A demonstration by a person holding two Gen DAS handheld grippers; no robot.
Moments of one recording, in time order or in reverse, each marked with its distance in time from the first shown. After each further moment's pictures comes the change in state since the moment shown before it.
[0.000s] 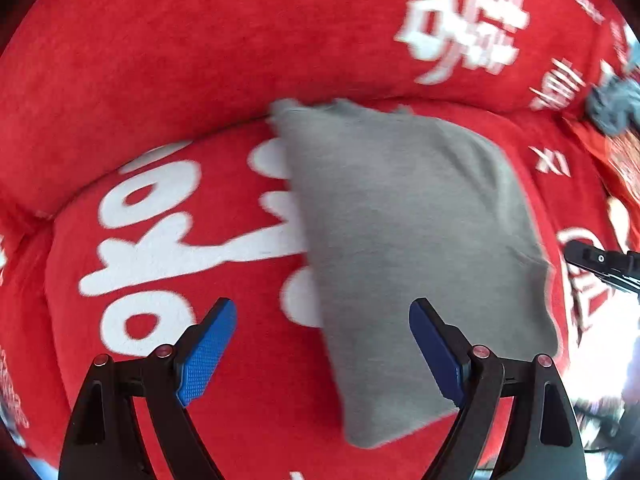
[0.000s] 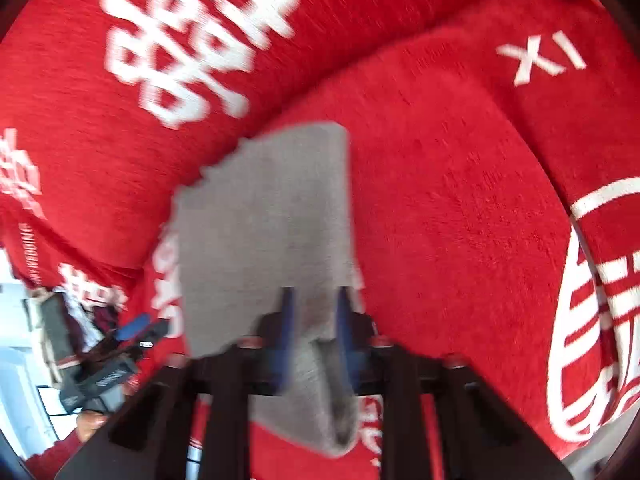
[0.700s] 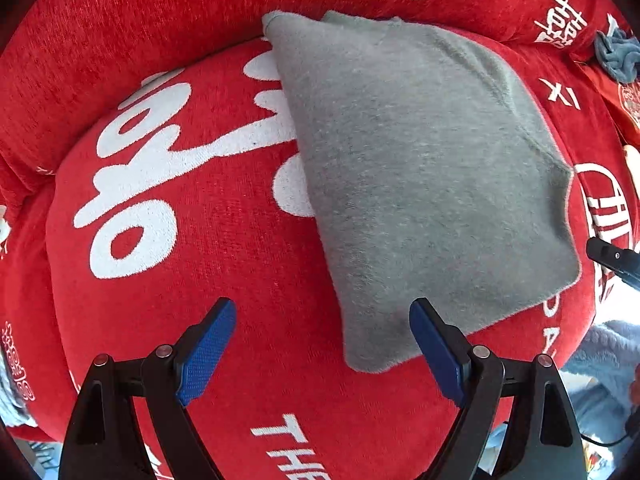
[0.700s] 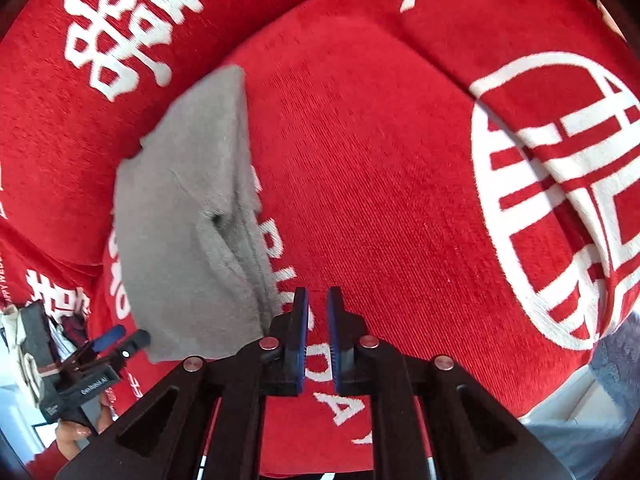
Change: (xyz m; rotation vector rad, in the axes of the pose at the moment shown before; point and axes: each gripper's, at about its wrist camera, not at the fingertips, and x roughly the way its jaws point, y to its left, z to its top) left arm 0.020 -0.012 -0.051 0.007 0.146 0.073; right arm -0.020 -0.072 -0.069 0.139 0.021 -0.158
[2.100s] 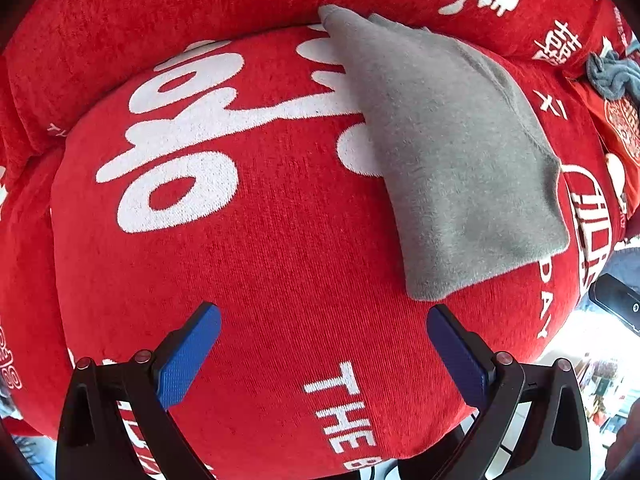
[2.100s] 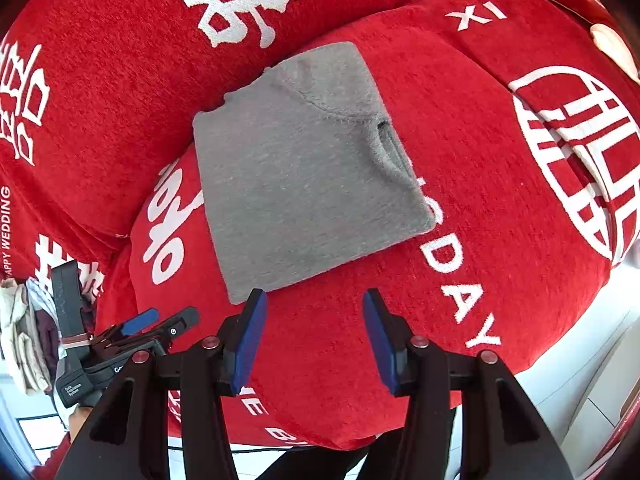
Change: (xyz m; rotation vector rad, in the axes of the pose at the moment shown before) left arm -0.019 0.066 -0.037 -0.052 0.006 -0.076; right arm -0.017 0.117 -0.091 -0.044 -0.037 -0.032
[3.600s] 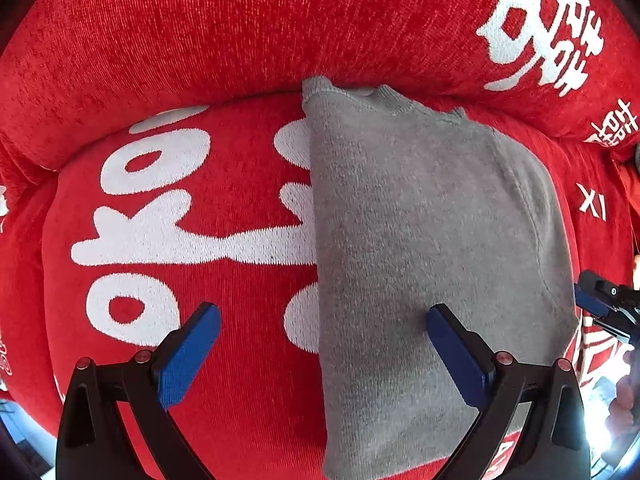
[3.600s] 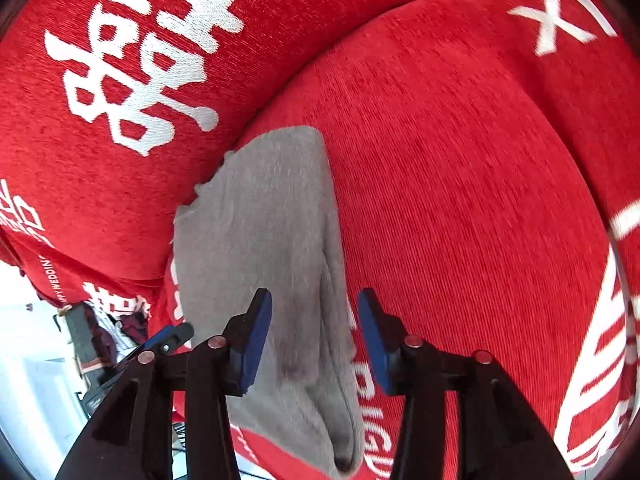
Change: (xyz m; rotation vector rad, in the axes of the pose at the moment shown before) left arm 0.028 -0.041 0.119 -0.169 -0.062 0.065; right arm 0.068 -0.092 0.179 0.025 0.152 0.280
